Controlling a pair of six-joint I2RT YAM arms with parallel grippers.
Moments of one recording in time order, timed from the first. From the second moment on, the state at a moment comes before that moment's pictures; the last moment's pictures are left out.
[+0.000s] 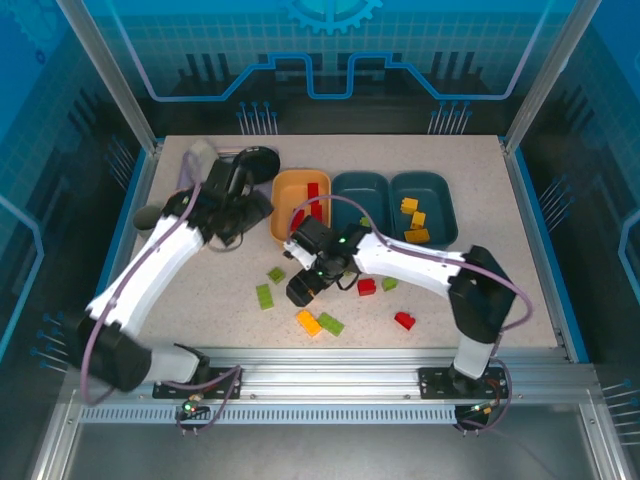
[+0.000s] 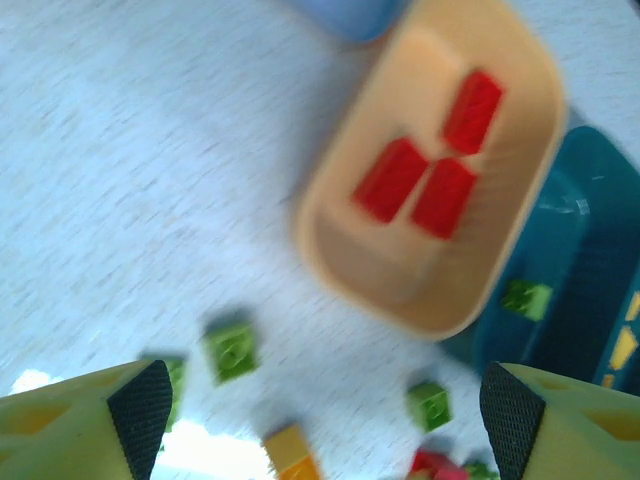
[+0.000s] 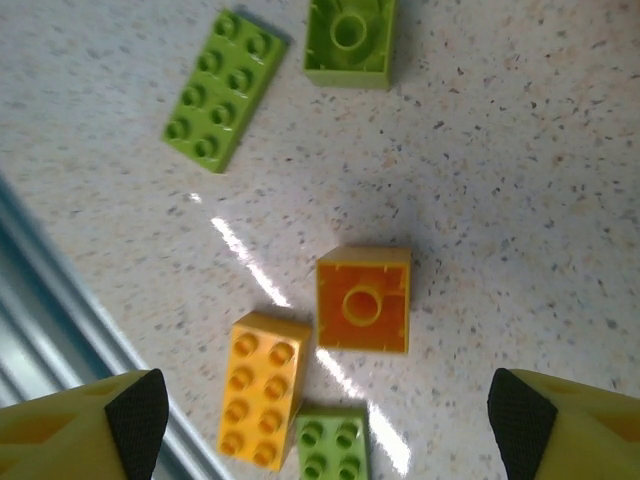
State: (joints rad) left arm -0.34 1.26 1.22 -0.96 -0.07 -1.03; right arm 0.95 1.82 1.38 -0.78 -0.16 0.17
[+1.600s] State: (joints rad) left arm -0.71 1.45 1.22 -0.65 0.18 -0.95; right arm 0.06 2.03 1.69 -0.96 0.07 0.31
